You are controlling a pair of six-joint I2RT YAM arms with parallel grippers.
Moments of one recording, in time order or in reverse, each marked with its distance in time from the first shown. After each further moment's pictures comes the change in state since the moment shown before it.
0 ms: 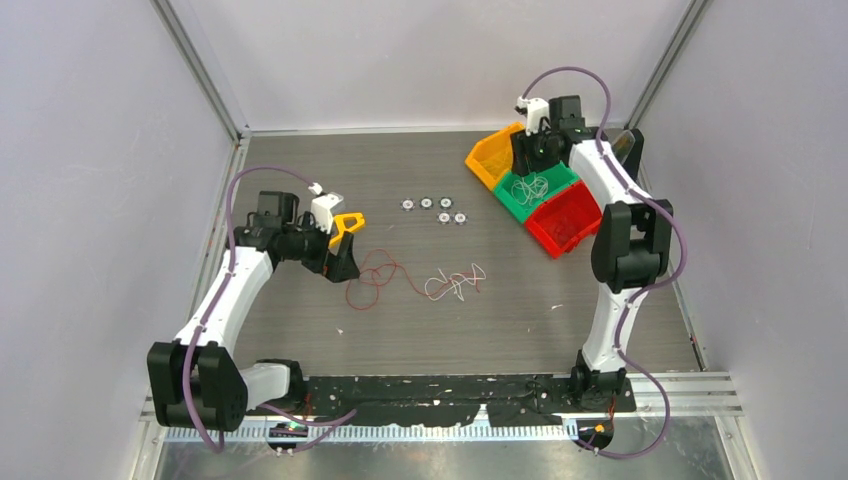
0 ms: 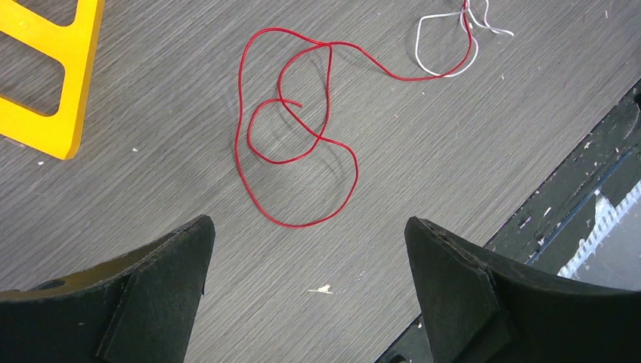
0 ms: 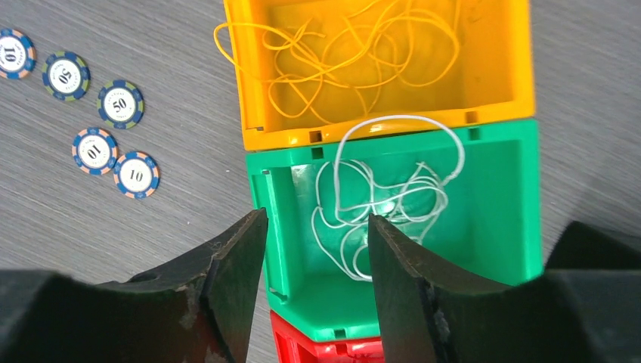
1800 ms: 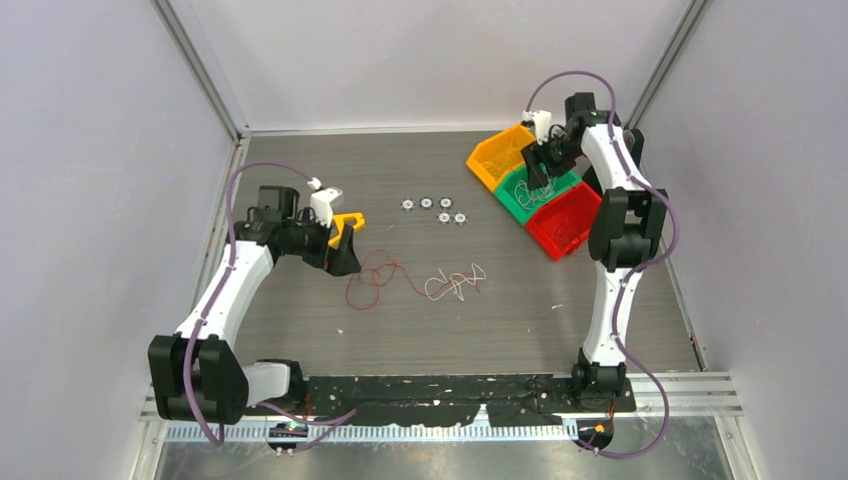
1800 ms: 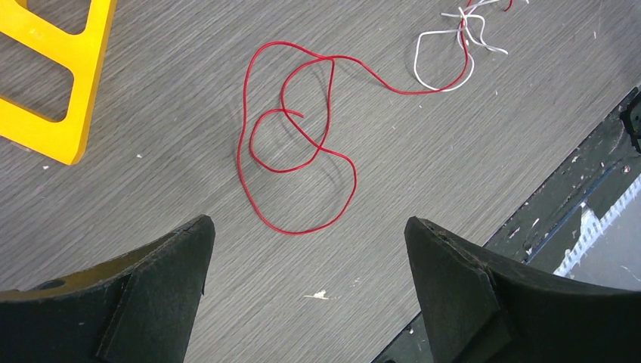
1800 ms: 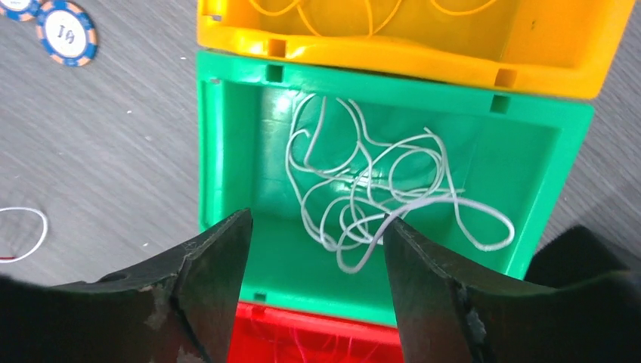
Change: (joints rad) left arm 0.000 0.040 0.039 -0.001 0.000 -0.037; right arm -0.099 0.258 0.334 -0.433 -0.117 -0.360
